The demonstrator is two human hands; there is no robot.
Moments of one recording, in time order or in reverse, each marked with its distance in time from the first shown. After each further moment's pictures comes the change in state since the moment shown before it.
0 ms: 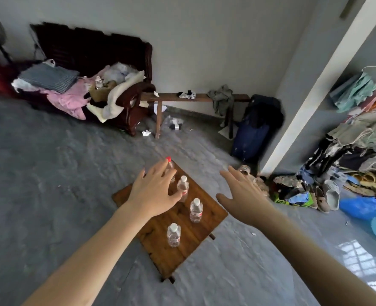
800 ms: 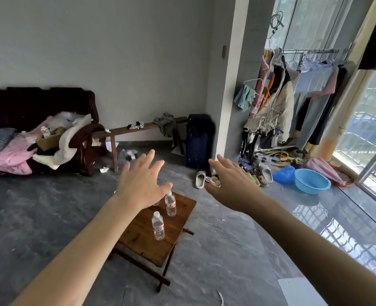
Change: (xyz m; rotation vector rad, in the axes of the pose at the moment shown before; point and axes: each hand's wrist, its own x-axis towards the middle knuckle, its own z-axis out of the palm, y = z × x) left_hand -0.225 0.031 -0.068 0.070 0.188 0.271; right_hand -0.285 -0.095 -0.010 0.001 0.298 0.210
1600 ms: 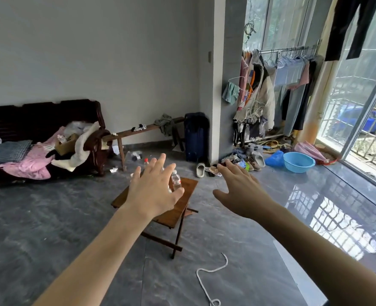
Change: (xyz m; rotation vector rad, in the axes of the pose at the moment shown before) left_hand -0.280 0.041 -0.038 -0.011 0.035 0.086; right_hand -0.282 -0.068 0.003 0.012 0.059 0.088
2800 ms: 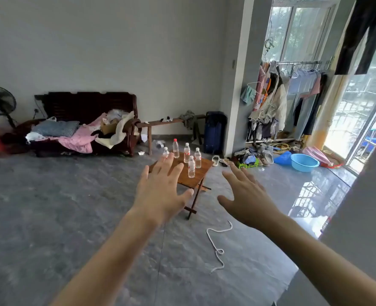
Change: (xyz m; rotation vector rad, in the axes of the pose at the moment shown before) left_hand -0.444 0.005 -0.058 -0.078 0.110 -0.086; right_hand -0.398 -0.153 0.000 -0.047 0.033 -0.117
